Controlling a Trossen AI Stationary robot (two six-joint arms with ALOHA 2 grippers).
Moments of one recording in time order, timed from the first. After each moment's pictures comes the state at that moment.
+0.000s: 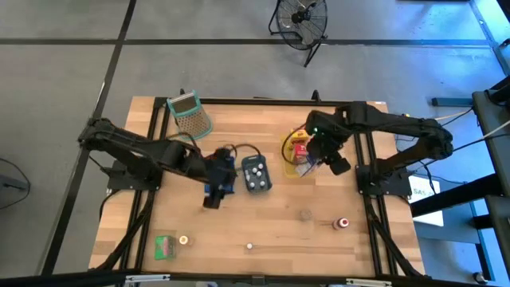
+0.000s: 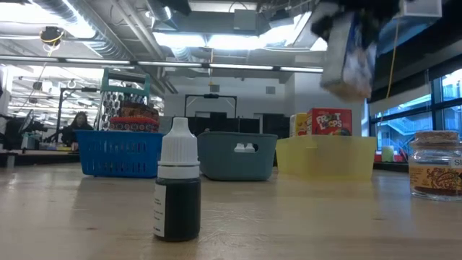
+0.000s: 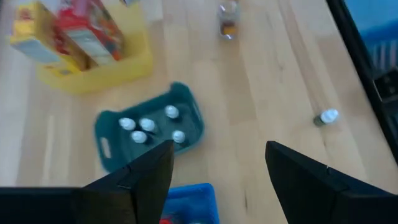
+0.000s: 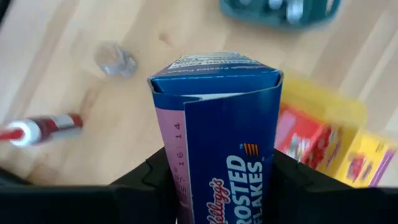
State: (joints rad) left arm -0.28 1.42 1.34 -0.81 -0.16 -0.08; right arm -0.11 1.37 1.41 -1.36 -0.20 -0.59
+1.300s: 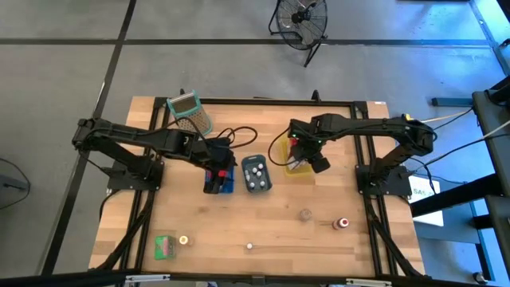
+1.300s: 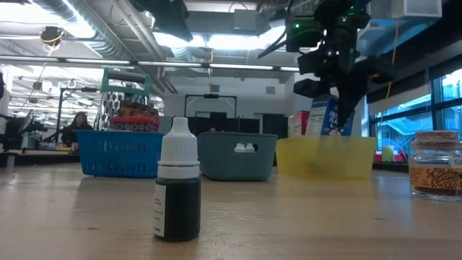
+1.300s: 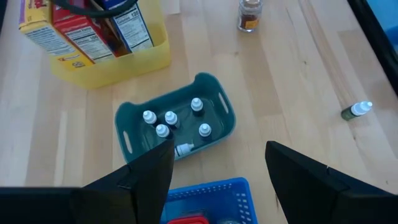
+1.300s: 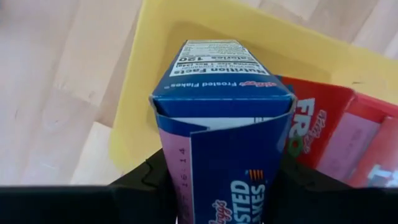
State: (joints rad) left arm -0.09 1.33 1.19 -0.70 -0.02 0.06; right arm -0.22 1.56 1.14 -1.02 -0.05 -0.69
